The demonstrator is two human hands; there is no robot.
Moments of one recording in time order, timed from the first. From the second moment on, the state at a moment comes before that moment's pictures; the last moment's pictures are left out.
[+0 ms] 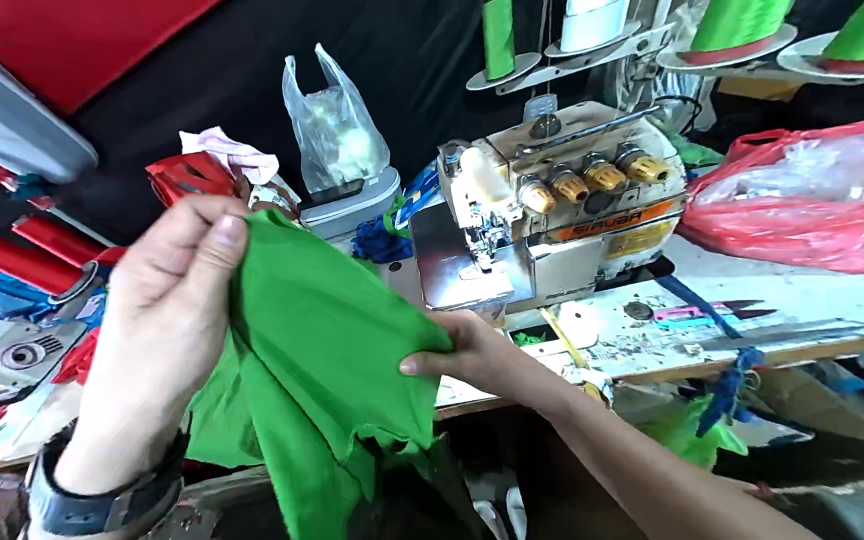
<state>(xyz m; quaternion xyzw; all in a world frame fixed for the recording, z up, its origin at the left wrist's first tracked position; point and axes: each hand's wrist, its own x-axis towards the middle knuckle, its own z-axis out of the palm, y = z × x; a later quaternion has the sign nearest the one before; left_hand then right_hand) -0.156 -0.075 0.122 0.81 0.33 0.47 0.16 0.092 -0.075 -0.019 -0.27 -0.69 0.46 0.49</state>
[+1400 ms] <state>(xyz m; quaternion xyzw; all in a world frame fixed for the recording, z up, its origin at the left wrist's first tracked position) -0.142 -0.046 -0.092 0.73 0.60 0.33 0.04 0.143 -0.091 -0.104 -0.47 -0.57 0.32 0.59</state>
